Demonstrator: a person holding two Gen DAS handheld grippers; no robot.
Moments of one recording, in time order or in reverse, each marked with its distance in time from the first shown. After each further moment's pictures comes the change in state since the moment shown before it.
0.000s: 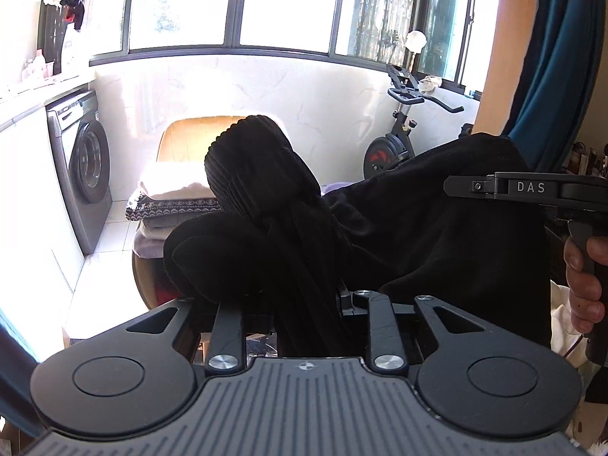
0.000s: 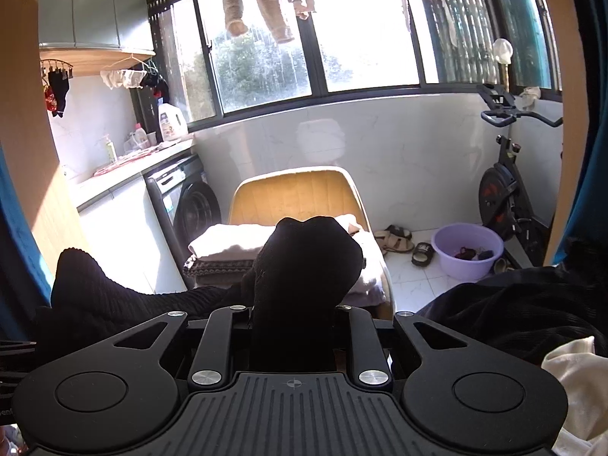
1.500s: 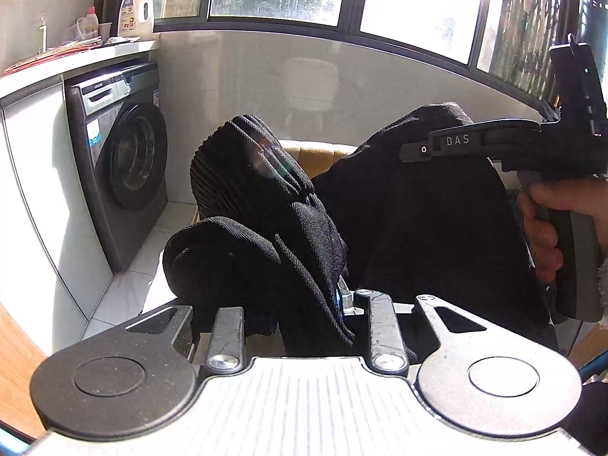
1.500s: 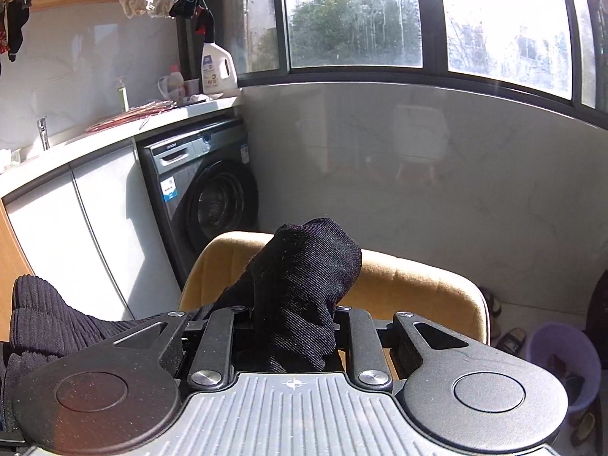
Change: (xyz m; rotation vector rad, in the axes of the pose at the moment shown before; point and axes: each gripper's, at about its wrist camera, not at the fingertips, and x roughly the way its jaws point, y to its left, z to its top) left arm 0.399 0.197 0.211 -0.189 0.015 0.255; right arm 0.639 -0.025 0.262 -0.239 0.130 0.220
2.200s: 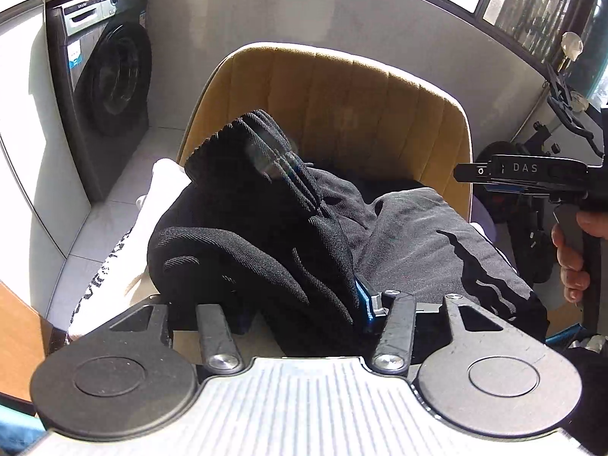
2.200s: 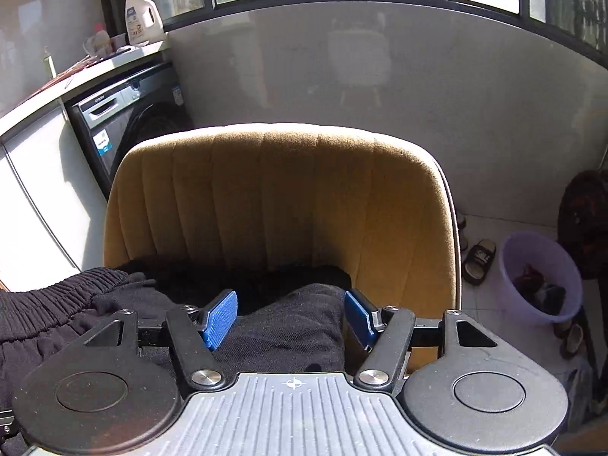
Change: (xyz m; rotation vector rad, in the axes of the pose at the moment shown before) left arm 0.036 0.041 -0.029 -0.088 0.259 -0.101; right arm 0.022 -0.034 -0.099 0.210 0.202 -0.128
